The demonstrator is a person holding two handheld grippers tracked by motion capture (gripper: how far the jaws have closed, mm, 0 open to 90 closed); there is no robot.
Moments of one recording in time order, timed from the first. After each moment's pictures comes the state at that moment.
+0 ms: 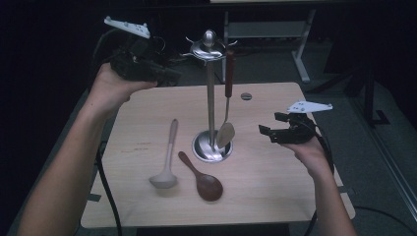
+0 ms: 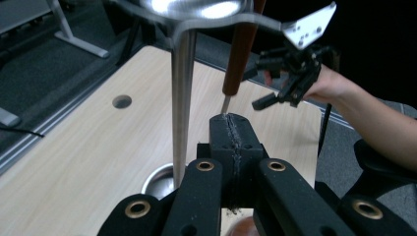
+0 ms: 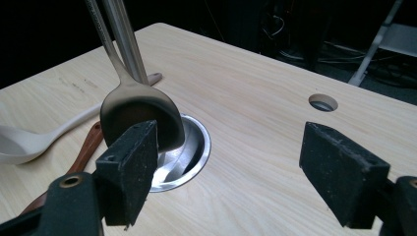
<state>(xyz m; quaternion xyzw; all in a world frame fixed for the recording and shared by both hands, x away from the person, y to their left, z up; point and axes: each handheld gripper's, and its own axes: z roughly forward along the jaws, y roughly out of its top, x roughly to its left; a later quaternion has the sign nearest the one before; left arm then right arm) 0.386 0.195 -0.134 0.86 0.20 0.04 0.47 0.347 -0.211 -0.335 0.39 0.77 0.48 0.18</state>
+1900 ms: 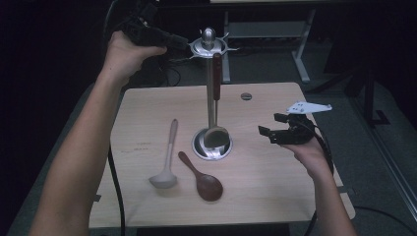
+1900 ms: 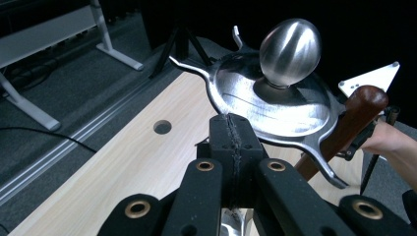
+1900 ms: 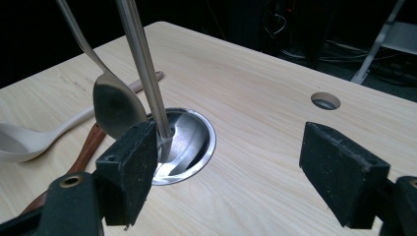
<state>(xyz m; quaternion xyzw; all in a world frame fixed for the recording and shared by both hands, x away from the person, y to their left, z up) 0.445 0.178 -0.107 0.84 0.25 0.08 0.47 0.347 -0.211 -0.338 0.38 0.77 0.48 0.18</state>
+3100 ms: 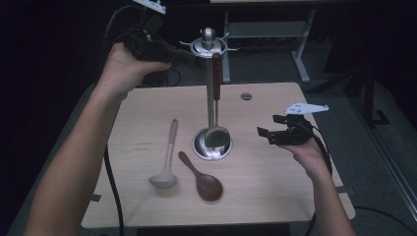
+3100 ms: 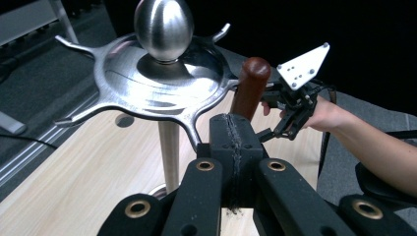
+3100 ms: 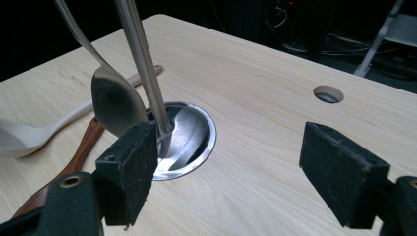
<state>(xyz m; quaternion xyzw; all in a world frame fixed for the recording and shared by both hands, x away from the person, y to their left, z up) 0.397 0.163 -0.105 0.86 0.21 0.05 0.46 0.349 -0.208 -0.343 0.39 0.77 0.47 0.18</state>
